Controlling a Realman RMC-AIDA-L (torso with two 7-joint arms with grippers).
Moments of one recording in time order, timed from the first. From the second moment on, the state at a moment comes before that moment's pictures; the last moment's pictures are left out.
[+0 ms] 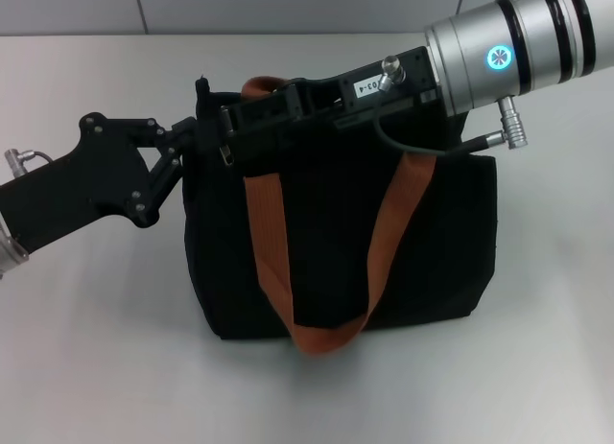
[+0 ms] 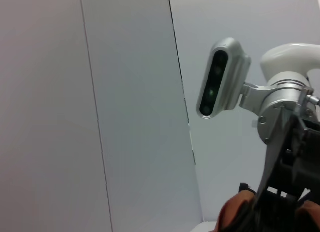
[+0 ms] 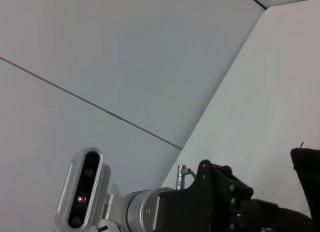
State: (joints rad) left arm -0.43 -2.07 0.60 0.46 1.69 1.69 -0.75; right arm 0.92 2.08 -1.08 -0.68 -1.83 -1.55 2.49
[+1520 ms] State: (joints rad) left arm -0.47 -2.07 0.62 0.46 1.70 1.67 -0.83; right arm 0.94 2.08 -1.10 -0.68 -1.82 -1.52 2.47
